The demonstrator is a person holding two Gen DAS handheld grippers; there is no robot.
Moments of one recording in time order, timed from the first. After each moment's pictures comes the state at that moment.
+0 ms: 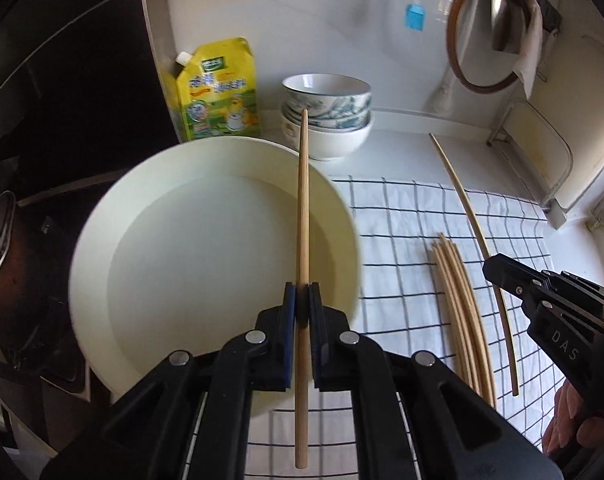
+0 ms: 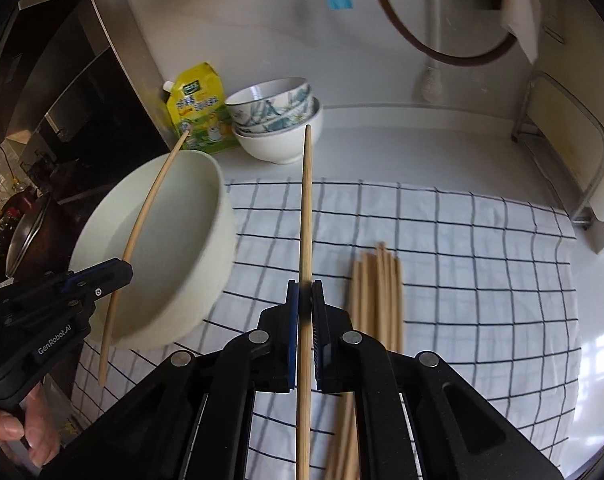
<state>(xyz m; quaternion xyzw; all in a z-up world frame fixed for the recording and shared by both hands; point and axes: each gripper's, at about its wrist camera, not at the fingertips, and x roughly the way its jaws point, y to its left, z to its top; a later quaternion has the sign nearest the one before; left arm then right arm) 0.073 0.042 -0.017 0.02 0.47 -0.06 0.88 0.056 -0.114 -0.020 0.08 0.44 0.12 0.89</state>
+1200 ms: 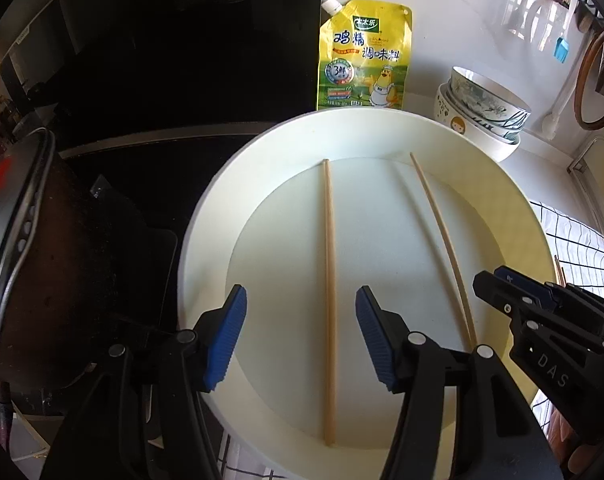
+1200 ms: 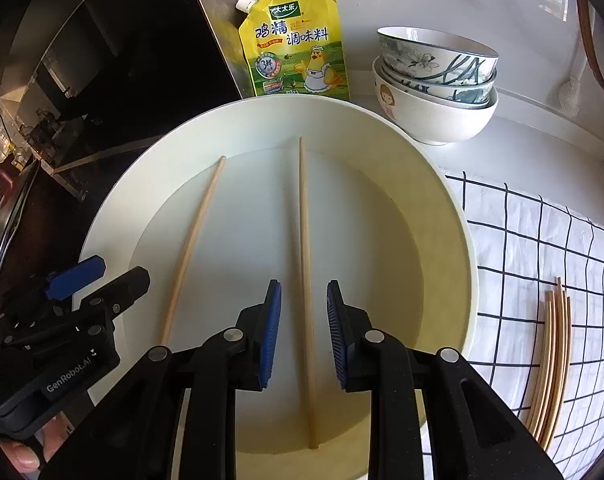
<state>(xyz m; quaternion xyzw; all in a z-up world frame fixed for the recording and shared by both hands) 0.118 0.178 -0.063 -0.01 0.50 0.01 0.86 0.124 0.039 -0.060 0.05 0.50 0.14 0.85</state>
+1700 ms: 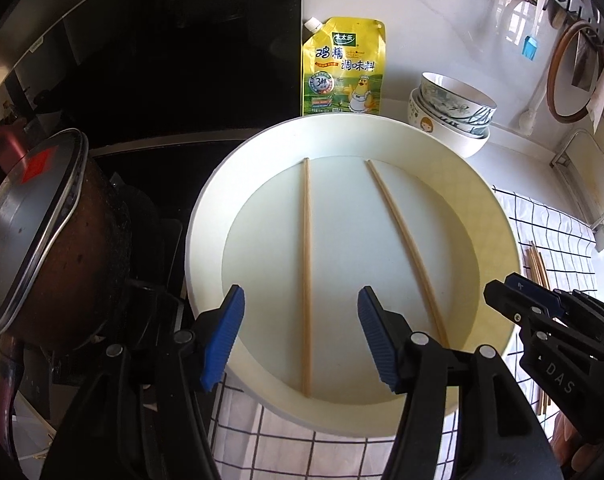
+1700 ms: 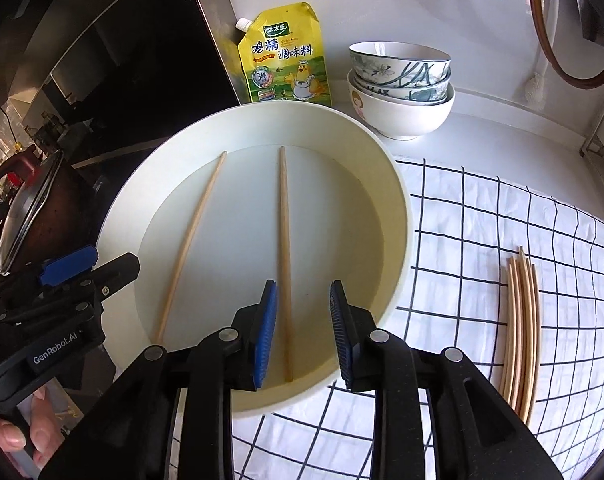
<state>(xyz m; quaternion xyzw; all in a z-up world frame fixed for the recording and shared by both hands) 0.077 0.165 -0.039 -0.01 0.49 0.00 0.87 0.074 0.008 -0.037 0.05 0.49 0.13 0.86</state>
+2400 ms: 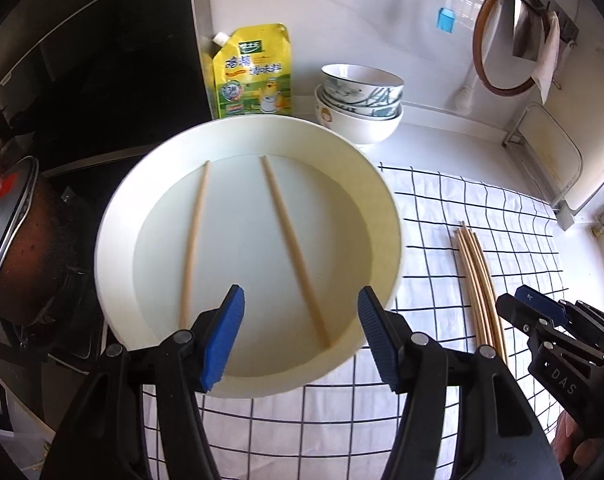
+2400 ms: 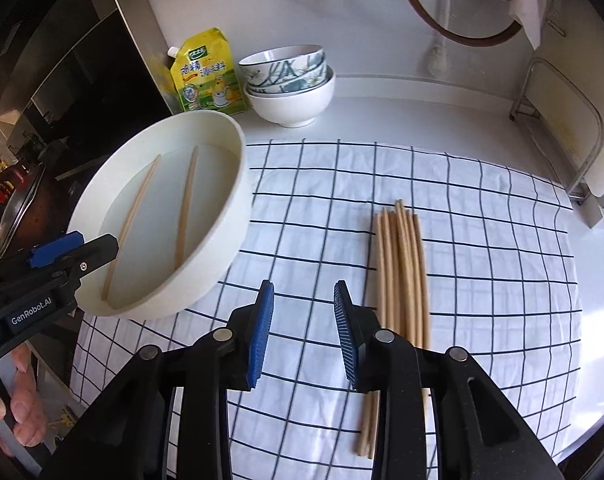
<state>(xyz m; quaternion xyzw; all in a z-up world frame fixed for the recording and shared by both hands) 0.052 0.060 -0.023 0.01 0.49 -0.05 0.87 0.020 -0.120 -0.035 0.07 0.48 0.07 0.87</state>
